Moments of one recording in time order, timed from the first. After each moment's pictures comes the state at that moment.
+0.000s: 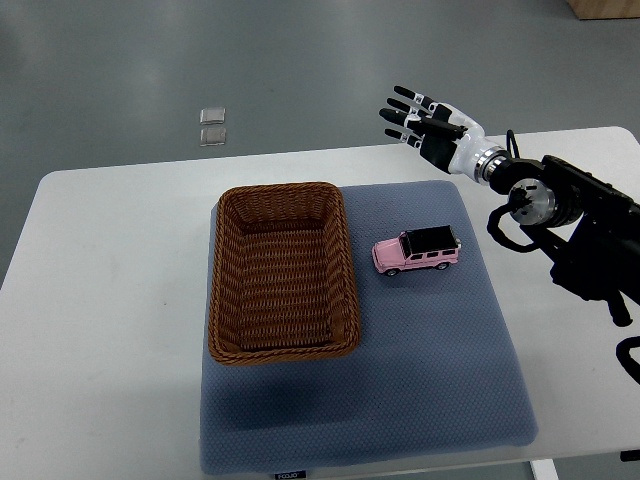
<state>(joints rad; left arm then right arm) 0.02 0.00 -0.06 -0.17 0.12 -0.04 -0.01 0.91 -0.18 0.63 0.60 -0.08 0.23 0.09</state>
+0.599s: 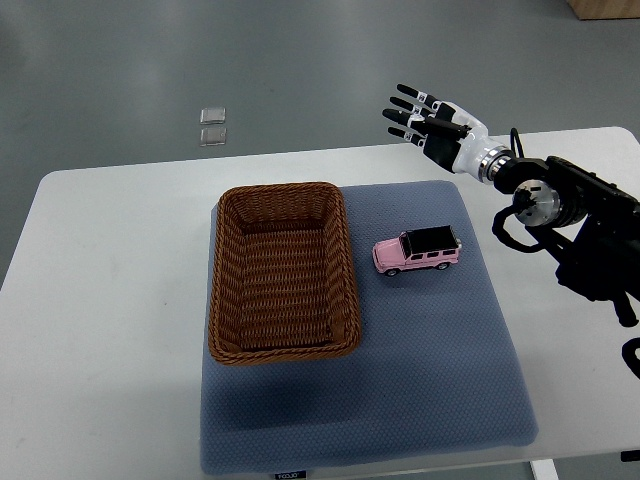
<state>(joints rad) 0.02 0.00 -0.06 -0.15 0.12 -0.03 -0.01 0.90 -0.21 0.61 0.61 -0.10 0.27 0.12</state>
